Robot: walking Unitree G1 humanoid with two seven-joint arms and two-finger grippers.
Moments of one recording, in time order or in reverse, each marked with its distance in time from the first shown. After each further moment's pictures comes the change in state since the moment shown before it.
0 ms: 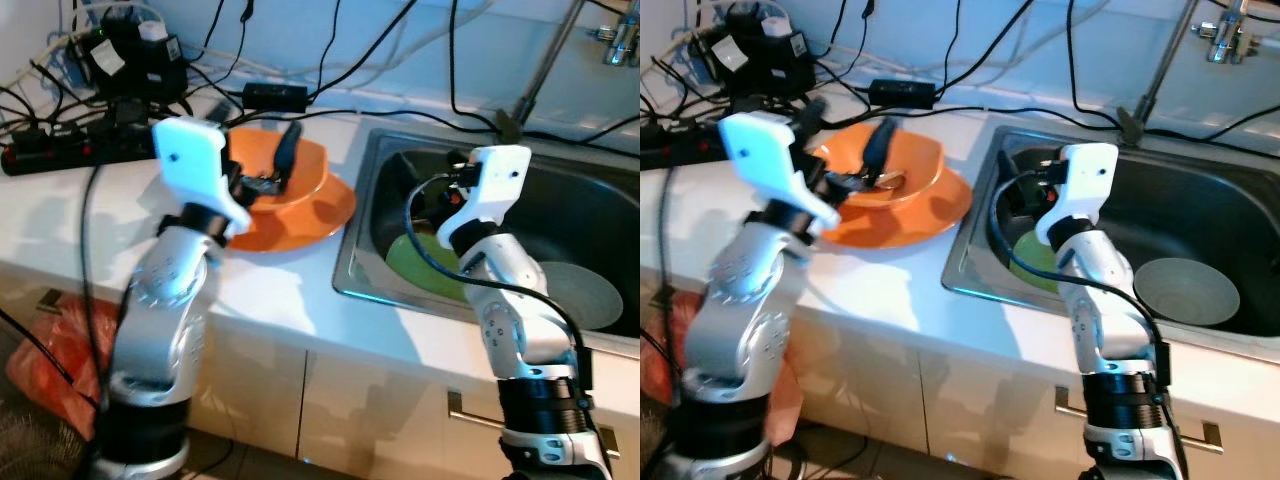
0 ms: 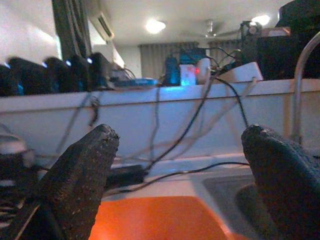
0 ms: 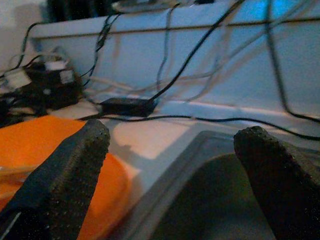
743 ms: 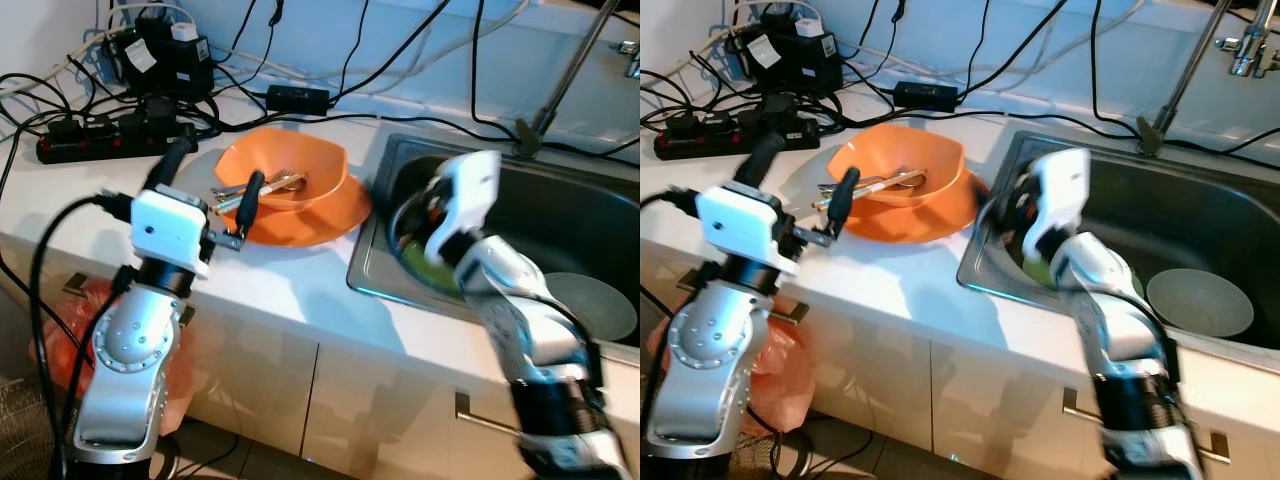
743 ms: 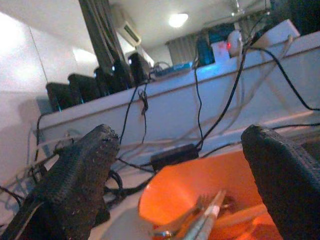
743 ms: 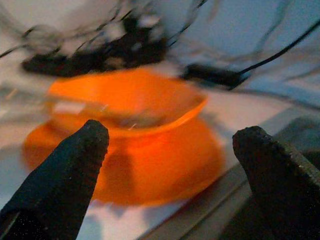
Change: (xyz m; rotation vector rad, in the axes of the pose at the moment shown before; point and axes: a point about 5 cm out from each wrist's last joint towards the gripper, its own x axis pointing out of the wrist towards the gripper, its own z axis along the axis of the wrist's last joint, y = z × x) left arm -0.045 0.014 -0.024 0.216 0.036 0.031; right arm -0.012 0.012 -0.010 -0.035 0.185 0.316
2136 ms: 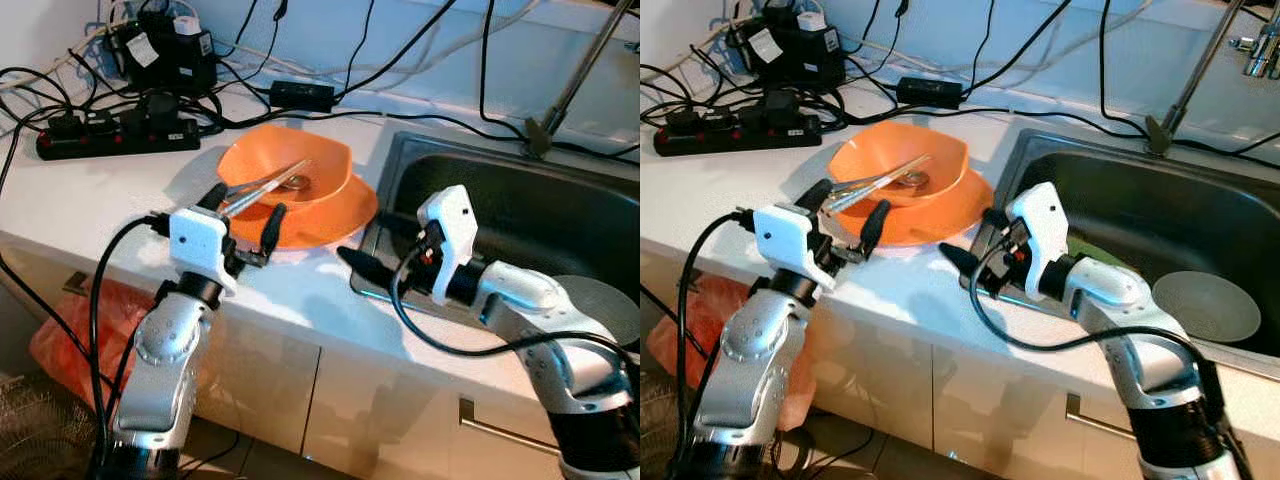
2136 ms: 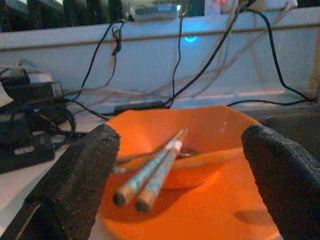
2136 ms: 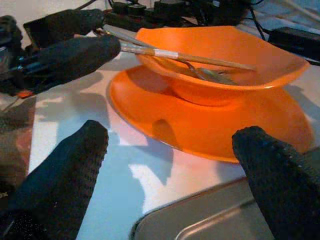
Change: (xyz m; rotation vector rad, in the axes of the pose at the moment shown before) left arm 0.007 -0.021 -0.041 -0.225 0.134 -0.046; right arm -0.024 0.017 -0.003 -0.034 0.137 0.266
